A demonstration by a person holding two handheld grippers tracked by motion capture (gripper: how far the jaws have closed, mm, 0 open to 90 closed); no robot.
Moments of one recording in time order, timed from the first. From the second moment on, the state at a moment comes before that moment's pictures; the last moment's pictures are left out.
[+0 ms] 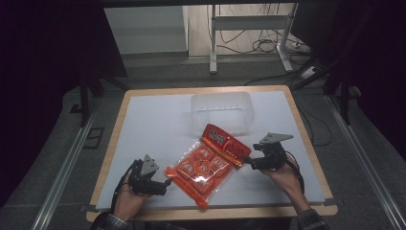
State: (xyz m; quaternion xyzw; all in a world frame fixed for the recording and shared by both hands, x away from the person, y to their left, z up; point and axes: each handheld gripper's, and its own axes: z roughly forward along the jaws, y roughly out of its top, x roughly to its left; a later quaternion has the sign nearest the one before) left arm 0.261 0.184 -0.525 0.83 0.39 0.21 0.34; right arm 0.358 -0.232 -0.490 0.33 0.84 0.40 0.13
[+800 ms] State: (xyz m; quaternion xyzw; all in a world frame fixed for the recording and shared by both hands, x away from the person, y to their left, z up) left arm 0.260 0.183 -0.525 0.83 0.39 0.21 0.34; right arm 0.406 -0.171 -0.506 0.29 0.88 0.37 0.03
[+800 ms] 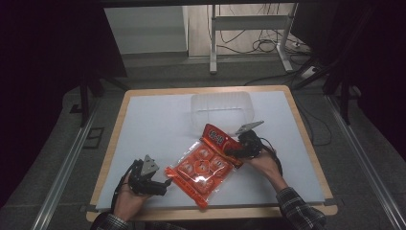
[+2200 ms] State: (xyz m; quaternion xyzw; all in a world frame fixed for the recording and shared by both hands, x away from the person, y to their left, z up) left arm 0.259 0.187 -0.521 0.82 0.40 0.22 0.35; right arm 0.370 -0.162 -0.419 0.28 0.85 0.44 -0.03
